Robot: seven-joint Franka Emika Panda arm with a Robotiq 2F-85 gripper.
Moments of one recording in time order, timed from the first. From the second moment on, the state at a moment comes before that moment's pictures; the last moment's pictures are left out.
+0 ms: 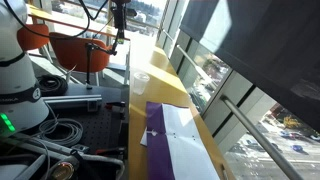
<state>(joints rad) 0.25 -0.92 0.27 -2.77 0.35 2.12 0.33</state>
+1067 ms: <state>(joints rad) 0.10 -0.84 0.16 -2.78 0.19 2.14 0.19</state>
